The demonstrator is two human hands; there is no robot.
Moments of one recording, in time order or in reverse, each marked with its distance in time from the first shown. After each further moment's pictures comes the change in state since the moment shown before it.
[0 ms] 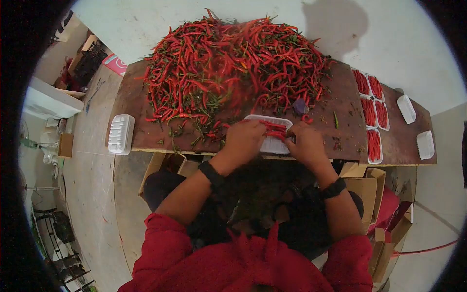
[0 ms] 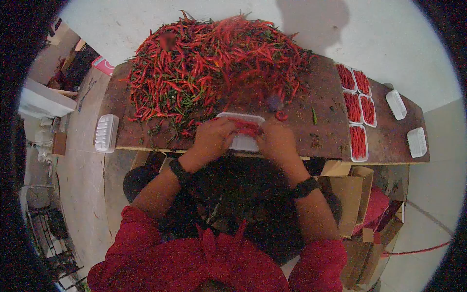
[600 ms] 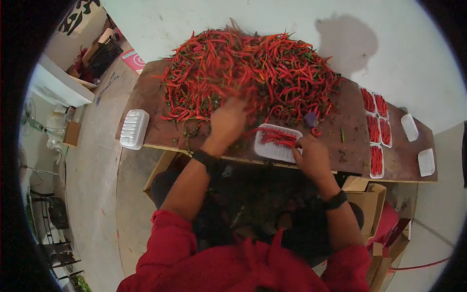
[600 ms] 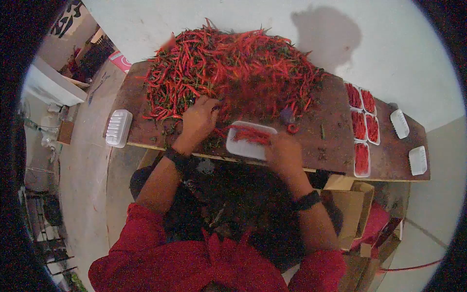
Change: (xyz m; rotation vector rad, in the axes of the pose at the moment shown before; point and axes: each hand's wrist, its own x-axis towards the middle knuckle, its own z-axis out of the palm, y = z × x) left_hand 0.008 -0.059 -0.042 0.171 0.347 -0.191; right_hand -0.005 -0.010 0.002 -0.069 0.091 -0.072
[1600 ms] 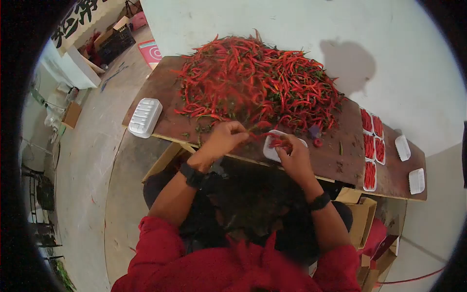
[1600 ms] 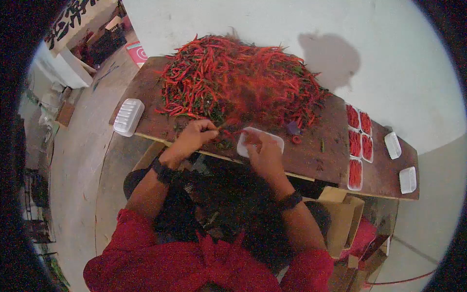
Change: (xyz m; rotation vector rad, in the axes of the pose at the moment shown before) left_hand -0.039 -0.002 -0.076 -0.840 -0.421 -0.613; right_hand 0.014 -0.078 -0.013 0.635 -0.003 0.020
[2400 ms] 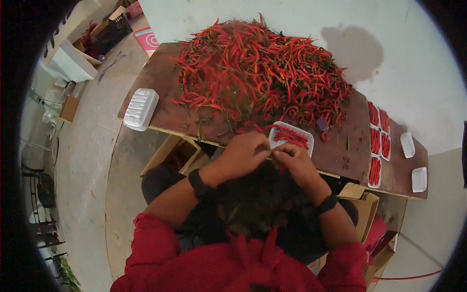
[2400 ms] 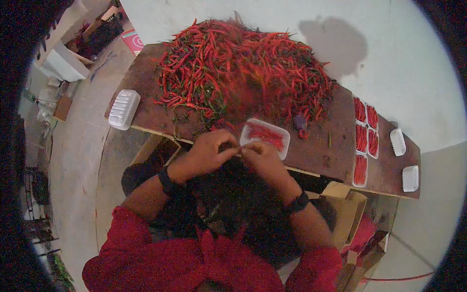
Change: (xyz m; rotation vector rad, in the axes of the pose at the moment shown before) left_hand -0.019 -0.009 0.042 0.295 -0.062 0.448; right_hand -0.012 0.022 0.011 0.381 -0.319 0.326
